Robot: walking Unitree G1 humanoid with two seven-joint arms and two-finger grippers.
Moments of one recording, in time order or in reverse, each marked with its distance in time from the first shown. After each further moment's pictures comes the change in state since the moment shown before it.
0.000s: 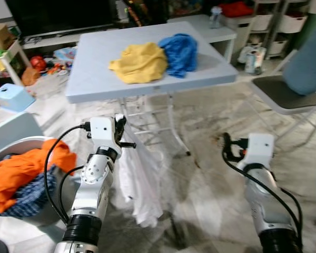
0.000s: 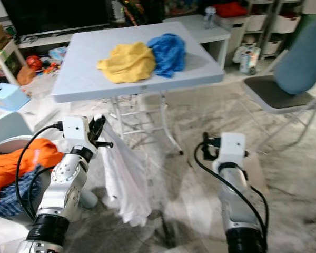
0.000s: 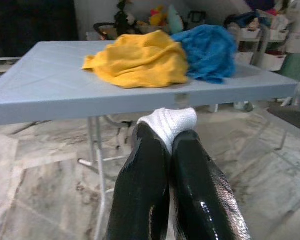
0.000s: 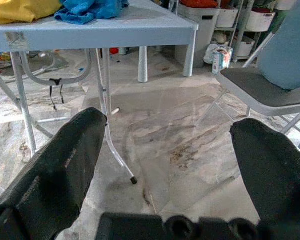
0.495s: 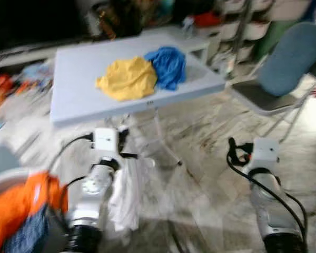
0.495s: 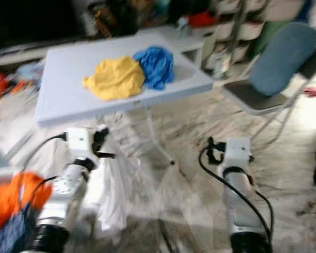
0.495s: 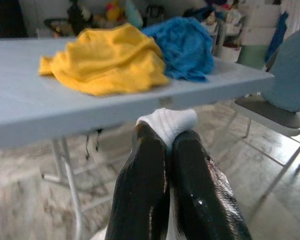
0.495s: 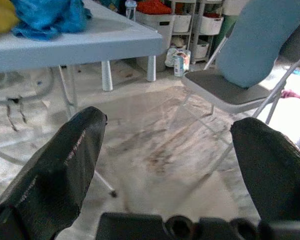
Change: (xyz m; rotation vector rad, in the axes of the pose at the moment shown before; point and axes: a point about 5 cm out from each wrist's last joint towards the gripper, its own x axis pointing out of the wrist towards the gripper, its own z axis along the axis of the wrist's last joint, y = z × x) left arm -0.015 0.008 -0.018 0.020 0.055 0.009; right arm -0.003 0.008 -0.004 0.012 0.008 0.022
